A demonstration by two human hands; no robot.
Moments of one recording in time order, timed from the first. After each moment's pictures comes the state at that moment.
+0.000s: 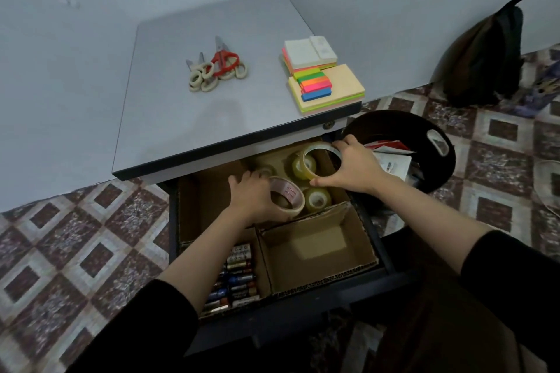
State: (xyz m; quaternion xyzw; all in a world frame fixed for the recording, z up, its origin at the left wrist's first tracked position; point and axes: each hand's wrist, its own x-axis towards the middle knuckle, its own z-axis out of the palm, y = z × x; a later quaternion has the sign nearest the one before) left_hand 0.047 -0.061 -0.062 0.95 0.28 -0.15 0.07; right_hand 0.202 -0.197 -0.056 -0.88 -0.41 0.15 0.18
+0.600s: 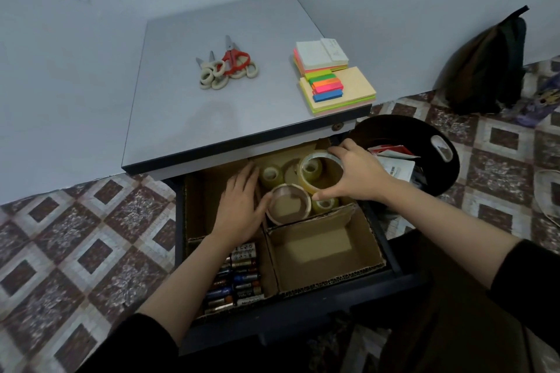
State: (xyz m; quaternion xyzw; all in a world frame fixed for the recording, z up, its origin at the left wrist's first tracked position) left_hand -0.003 -0.046 -0.091 0.95 0.27 0.06 0.17; right_hand 0.182 -0.197 -0.040 -0.87 -0.46 0.15 0.14
